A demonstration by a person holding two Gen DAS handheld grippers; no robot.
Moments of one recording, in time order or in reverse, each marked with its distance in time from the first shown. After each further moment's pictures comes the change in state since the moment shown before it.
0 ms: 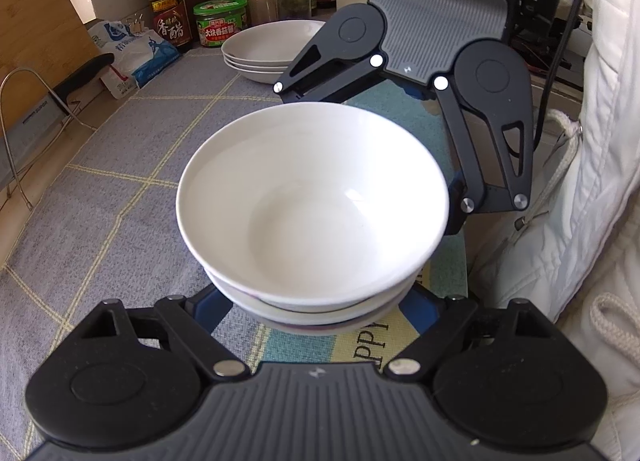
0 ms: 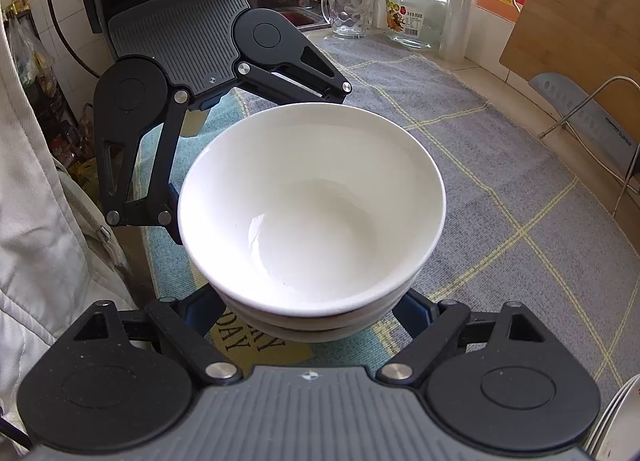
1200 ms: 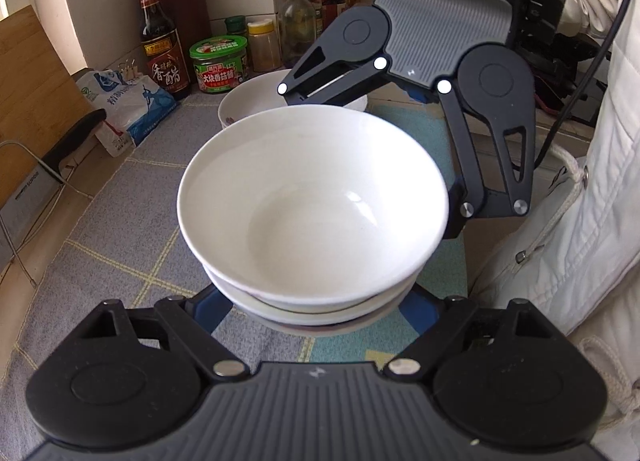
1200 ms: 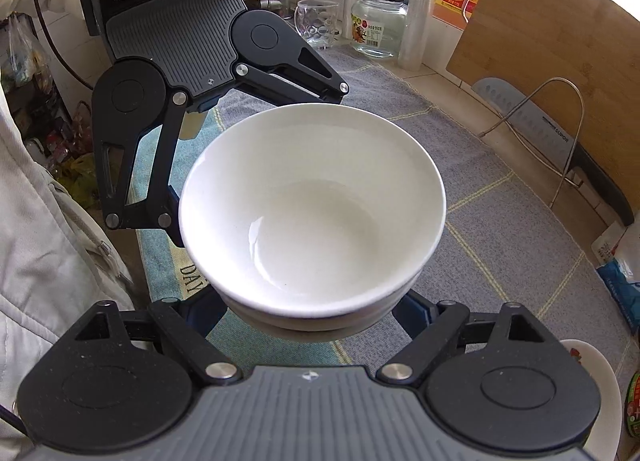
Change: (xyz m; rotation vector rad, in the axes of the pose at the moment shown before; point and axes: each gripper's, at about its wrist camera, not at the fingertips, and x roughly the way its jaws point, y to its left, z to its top) left arm 0.025 -0.004 0.075 0.009 -0.032 0.033; right arm -0.075 -0.044 -0.024 -0.021 -0.002 -0.038
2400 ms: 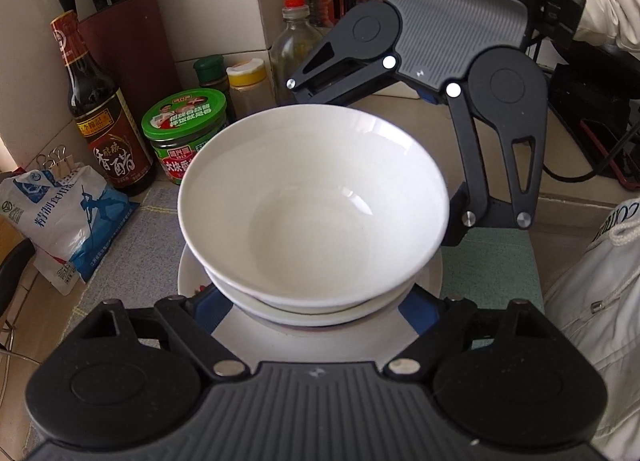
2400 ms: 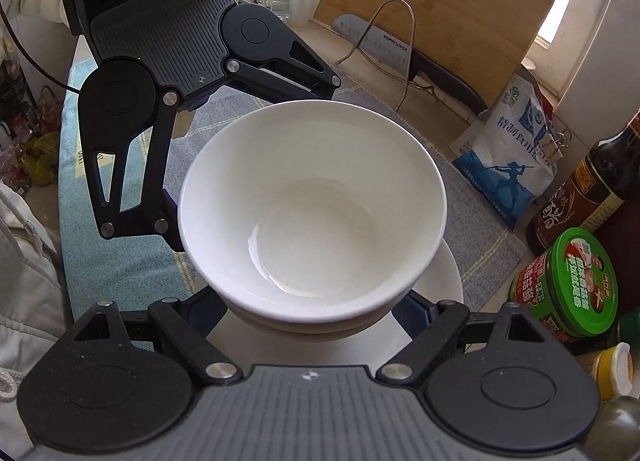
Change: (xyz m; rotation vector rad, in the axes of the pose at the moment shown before) left arm 0.148 0.013 0.137 0.041 -0.036 0.020; right arm -0.071 -0.139 -0.120 0.028 0.041 -0.111
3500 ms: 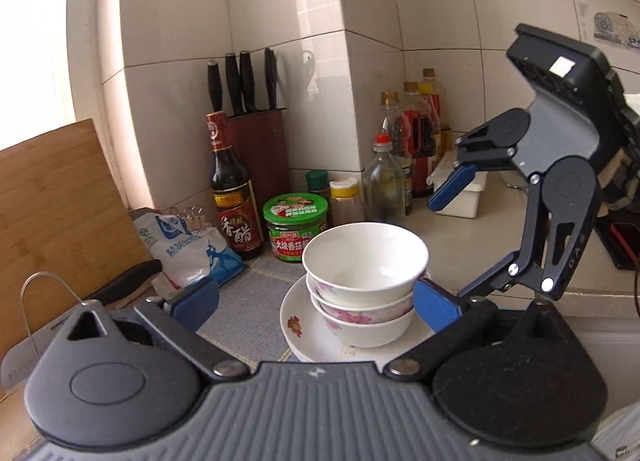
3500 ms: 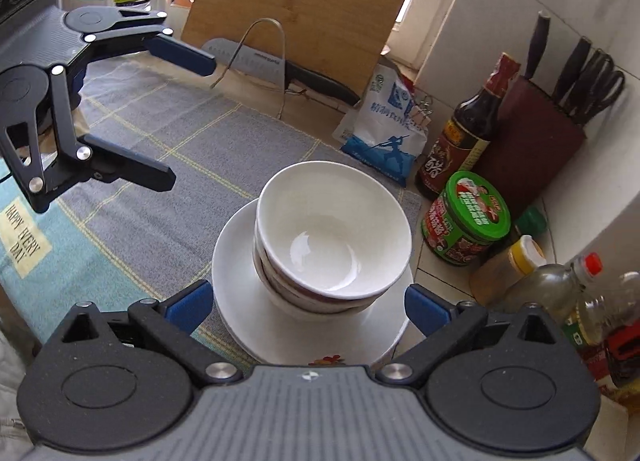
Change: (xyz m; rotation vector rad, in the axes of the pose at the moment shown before) left arm -0.117 -0.025 -0.053 -0.180 -0.368 0.278; right arm -0.048 0.089 0.033 0.381 0.000 -0.473
